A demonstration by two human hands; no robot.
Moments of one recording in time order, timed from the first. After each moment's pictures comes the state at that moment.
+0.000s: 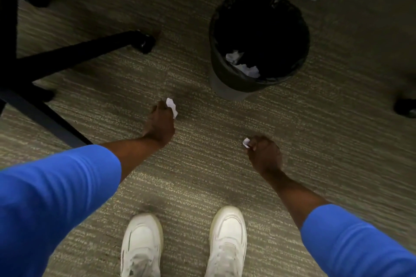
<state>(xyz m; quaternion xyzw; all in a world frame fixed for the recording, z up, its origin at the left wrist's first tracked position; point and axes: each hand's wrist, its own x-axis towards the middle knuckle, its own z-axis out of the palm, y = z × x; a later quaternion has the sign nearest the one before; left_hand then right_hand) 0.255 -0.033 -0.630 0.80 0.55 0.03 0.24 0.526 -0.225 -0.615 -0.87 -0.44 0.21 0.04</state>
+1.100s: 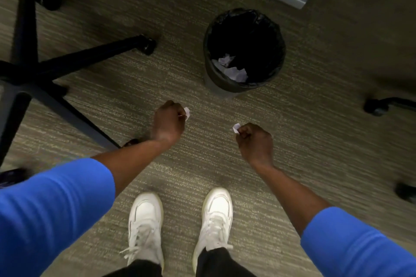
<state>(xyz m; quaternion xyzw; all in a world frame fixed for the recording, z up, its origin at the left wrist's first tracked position) 0.283 -0.067 -0.509 0.76 0.56 0.09 0.31 0.505 -0.217 -0.495 -0.87 -0.41 0.21 0.19</state>
